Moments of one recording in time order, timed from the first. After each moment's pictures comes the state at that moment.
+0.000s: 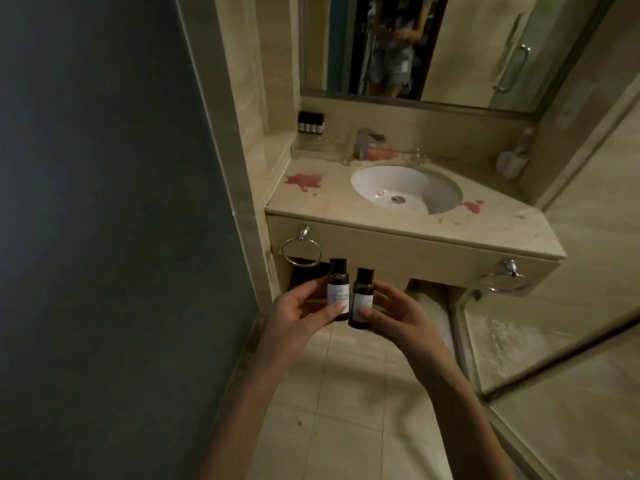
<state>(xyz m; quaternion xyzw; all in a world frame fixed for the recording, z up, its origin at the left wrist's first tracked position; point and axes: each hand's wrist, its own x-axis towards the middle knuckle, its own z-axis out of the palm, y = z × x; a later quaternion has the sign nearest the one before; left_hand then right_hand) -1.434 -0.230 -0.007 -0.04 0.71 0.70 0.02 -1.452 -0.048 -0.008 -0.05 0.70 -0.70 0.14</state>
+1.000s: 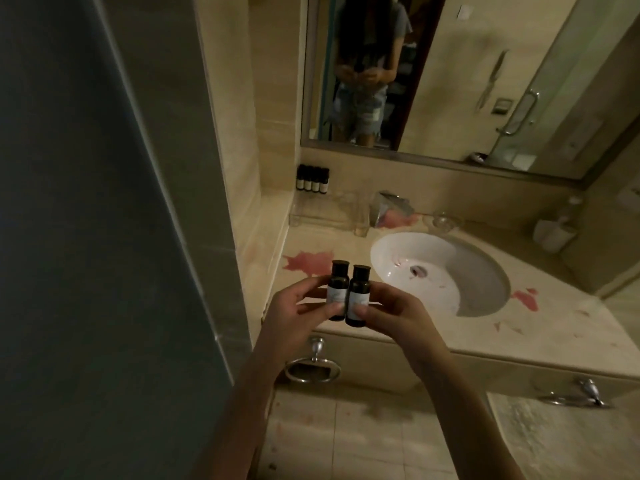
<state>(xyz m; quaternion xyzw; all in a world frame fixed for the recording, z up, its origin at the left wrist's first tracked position) -1.837 -0.371 -0.014 0.04 0.73 0.68 0.01 -1.833 -0.188 0.006 -0.05 0.71 -0.69 0.10</state>
